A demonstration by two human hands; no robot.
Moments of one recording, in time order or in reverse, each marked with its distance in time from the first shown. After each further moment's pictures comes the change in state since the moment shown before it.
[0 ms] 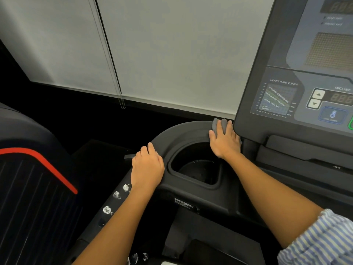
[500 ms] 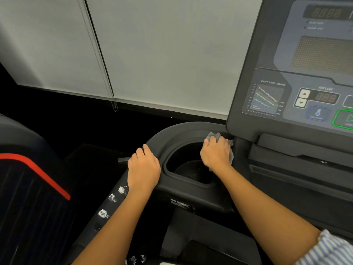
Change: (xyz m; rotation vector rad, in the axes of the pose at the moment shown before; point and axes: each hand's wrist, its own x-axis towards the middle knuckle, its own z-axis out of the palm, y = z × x) left_hand 0.001 0.002 0.004 0.042 0.027 0.000; right_hand -0.041 -0.017 0.010 0.048 0.111 0.086
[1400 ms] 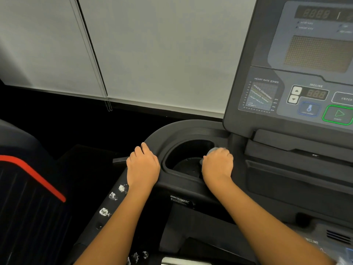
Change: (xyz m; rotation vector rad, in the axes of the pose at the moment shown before) left_hand -0.001 0.000 -0.004 -0.046 -0.072 -0.002; right_hand -0.047 0.001 -0.001 -0.635 -0.004 -0.002
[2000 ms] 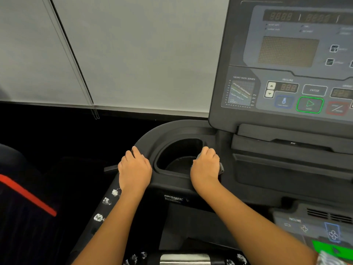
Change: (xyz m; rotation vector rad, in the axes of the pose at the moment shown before) left_hand -0.002 -0.001 -0.003 -0.078 -0.051 0.008; right_hand -0.029 -0.005 -0.012 0.013 -0.006 0.003
